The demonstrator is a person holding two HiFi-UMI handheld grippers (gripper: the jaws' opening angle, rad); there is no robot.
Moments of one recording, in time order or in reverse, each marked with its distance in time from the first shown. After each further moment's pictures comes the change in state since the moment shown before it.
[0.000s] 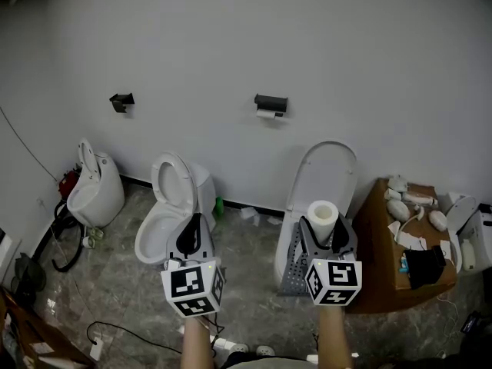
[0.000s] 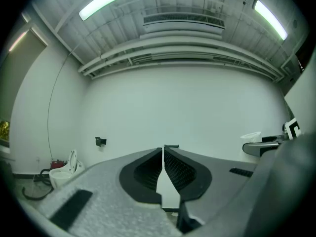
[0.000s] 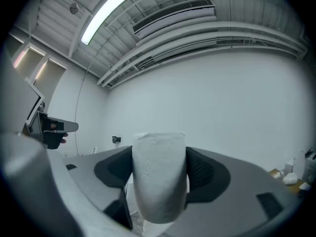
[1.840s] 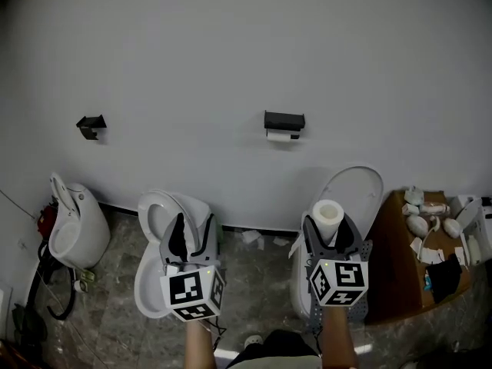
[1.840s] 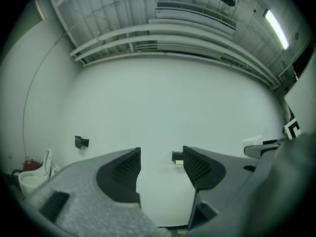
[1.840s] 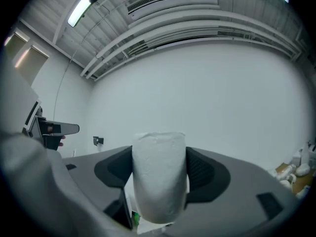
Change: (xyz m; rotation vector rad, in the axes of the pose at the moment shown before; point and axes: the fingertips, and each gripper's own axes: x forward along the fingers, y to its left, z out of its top) left arm 0.297 0.138 -0.018 -0.035 -0.050 -0.122; right arm 0.291 0.041 -0.029 0.026 0.006 -0.128
